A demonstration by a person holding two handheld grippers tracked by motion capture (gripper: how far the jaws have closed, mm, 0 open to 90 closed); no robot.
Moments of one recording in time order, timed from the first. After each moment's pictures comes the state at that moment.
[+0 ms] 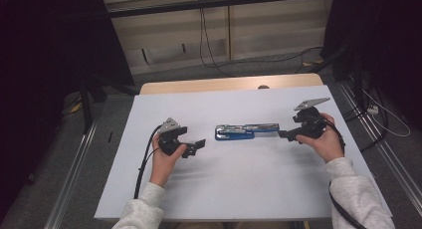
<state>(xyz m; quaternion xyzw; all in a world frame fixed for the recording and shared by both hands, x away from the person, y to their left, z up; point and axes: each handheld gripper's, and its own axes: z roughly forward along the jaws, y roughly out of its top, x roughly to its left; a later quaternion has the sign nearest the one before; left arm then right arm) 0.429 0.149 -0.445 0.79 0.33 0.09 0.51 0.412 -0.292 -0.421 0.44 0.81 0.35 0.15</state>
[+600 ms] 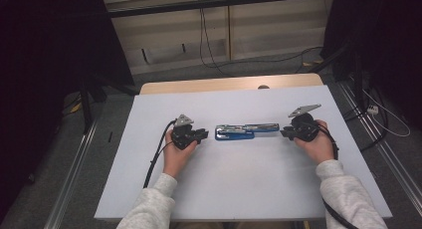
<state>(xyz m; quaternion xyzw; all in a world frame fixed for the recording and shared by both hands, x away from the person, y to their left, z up) 0.450 0.118 -0.459 0.81 0.35 0.10 0.45 0.410 -0.278 -0.442 0.45 0.83 0.30 0.17</state>
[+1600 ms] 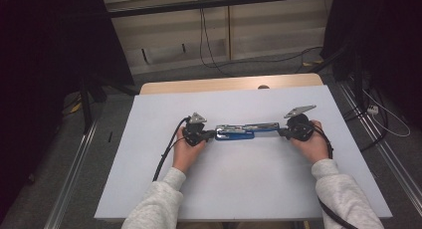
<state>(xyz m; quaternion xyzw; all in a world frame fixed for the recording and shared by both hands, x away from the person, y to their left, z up) 0.464 0.088 -0.468 0.85 0.33 0.10 0.41 0.415 -0.270 -0.448 0.44 0.83 0.31 0.17</state>
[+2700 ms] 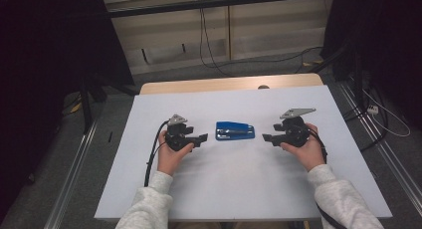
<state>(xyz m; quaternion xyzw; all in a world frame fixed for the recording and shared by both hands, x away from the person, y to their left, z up) 0.439 0.140 -0.445 0.79 0.39 0.09 0.46 0.396 -0.244 -0.435 0.43 0.79 0.40 0.15</state>
